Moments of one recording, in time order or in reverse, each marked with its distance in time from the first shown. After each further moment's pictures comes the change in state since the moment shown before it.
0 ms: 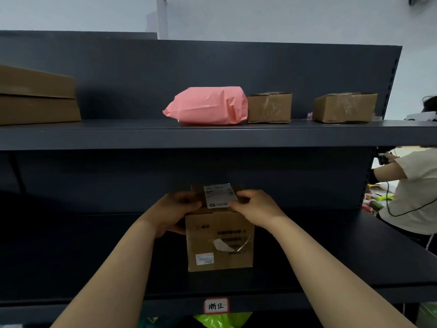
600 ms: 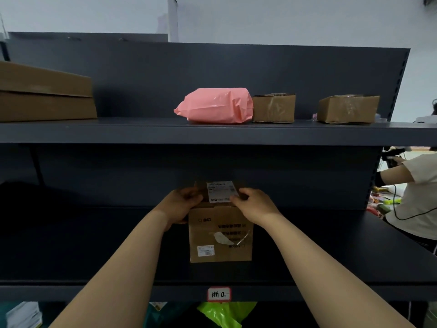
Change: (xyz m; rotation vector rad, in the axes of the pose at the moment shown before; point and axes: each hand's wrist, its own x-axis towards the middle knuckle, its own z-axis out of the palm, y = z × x) left_hand -0.011 0.000 0.005 0.091 0.111 0.008; right_hand -0.003 -0.004 0.011 -0.050 0.006 0.001
